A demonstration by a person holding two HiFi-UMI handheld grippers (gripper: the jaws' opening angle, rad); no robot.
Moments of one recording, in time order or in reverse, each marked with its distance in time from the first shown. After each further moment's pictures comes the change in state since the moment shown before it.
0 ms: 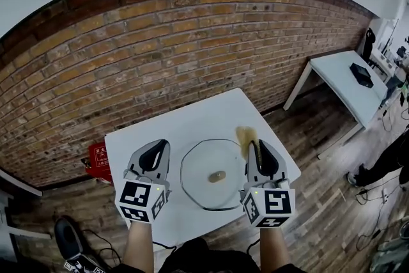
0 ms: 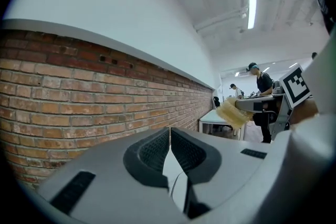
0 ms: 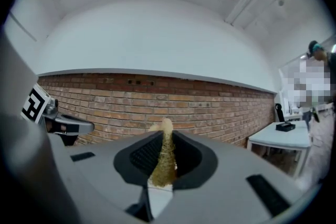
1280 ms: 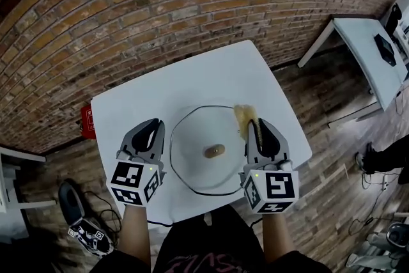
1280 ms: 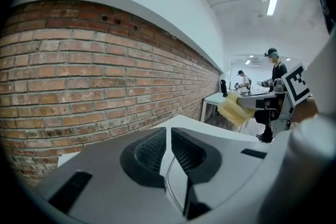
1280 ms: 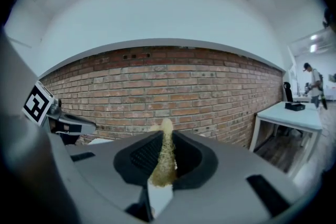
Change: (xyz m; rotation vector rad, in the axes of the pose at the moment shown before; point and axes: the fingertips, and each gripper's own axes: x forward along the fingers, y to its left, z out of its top) left arm 0.064 0.002 -0.105 -0.088 0.254 0.053; right arm 0.064 -0.030 -0.107 0.053 0.222 0.098
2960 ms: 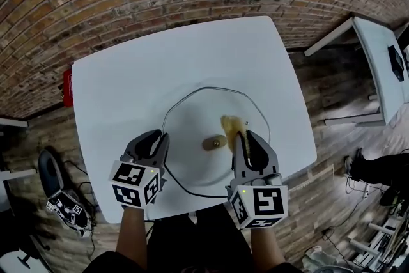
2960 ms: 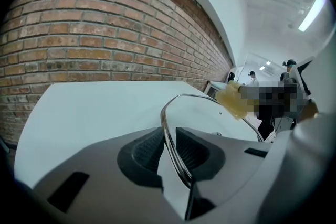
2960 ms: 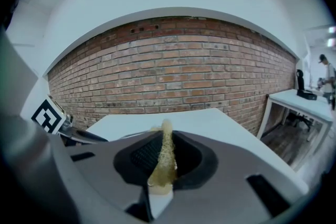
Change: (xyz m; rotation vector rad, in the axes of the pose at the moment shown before) left arm 0.026 -0.011 -0.167 -0.269 0.276 -0.021; right arm 0.025 0.037 -0.107 -0.006 0.212 0.109
